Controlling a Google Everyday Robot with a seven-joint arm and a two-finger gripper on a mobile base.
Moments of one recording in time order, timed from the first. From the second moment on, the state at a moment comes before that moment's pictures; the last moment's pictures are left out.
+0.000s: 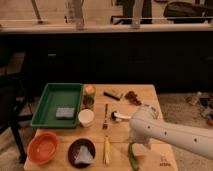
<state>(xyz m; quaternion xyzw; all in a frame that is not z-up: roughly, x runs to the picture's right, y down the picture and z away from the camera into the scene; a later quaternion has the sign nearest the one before) 0.165 0.286 0.740 -0.29 -0.19 -0.56 0.76</state>
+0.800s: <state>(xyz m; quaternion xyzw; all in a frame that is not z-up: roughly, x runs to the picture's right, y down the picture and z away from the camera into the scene) 0.142 0.311 0.753 -0.29 -0.25 -0.56 0.73</state>
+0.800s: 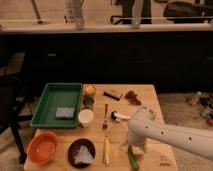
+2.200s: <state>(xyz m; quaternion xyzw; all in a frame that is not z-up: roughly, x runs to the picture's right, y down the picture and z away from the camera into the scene) 0.124 0.336 0.760 -0.31 -0.26 -0.59 0.70</state>
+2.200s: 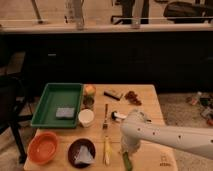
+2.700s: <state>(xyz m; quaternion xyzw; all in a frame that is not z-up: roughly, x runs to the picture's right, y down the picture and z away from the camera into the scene) 0.132 0.309 0.747 -0.32 -0.22 -0.57 0.72</state>
